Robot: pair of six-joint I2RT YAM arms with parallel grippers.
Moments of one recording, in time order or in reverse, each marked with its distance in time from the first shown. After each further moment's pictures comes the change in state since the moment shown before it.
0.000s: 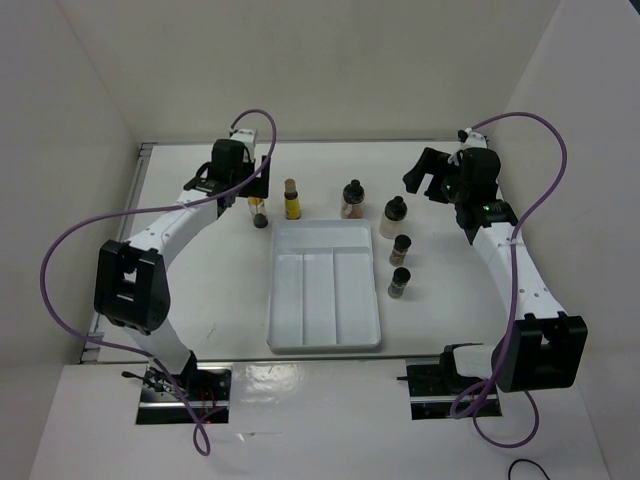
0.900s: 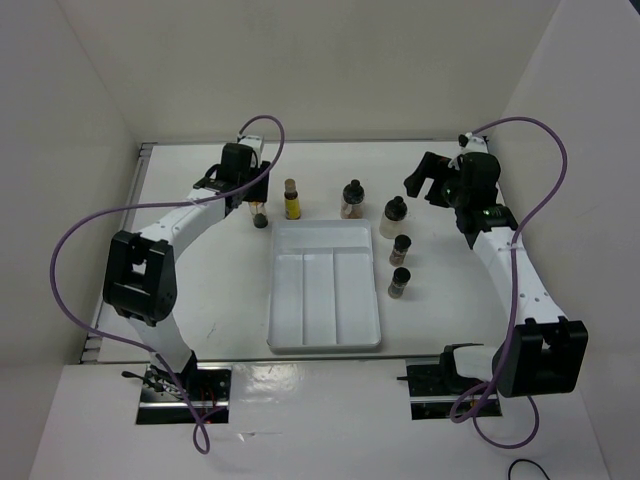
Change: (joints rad) left arm -0.017 0.069 0.014 -0.005 -0.014 -0.004; right arm 0.000 -0.026 -0.036 0.002 0.015 0.000
